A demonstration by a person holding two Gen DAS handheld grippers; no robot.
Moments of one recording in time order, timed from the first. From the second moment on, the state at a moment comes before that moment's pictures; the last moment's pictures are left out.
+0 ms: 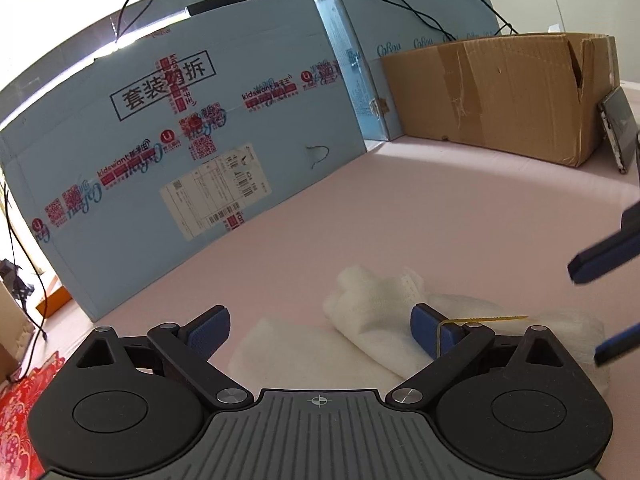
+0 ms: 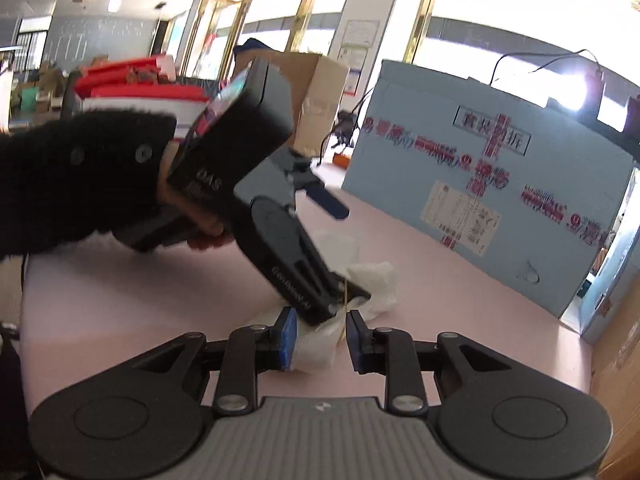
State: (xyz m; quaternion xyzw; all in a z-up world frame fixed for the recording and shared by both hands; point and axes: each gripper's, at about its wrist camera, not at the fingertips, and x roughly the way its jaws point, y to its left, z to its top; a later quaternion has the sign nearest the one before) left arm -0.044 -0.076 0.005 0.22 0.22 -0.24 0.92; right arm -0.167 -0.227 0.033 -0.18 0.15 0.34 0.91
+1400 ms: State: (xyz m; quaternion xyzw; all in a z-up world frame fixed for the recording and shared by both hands) left arm -0.036 0.006 0.022 0.20 0.23 -0.41 0.86; right arm -0.147 -0.199 0.020 -0.27 0.20 0.43 0.84
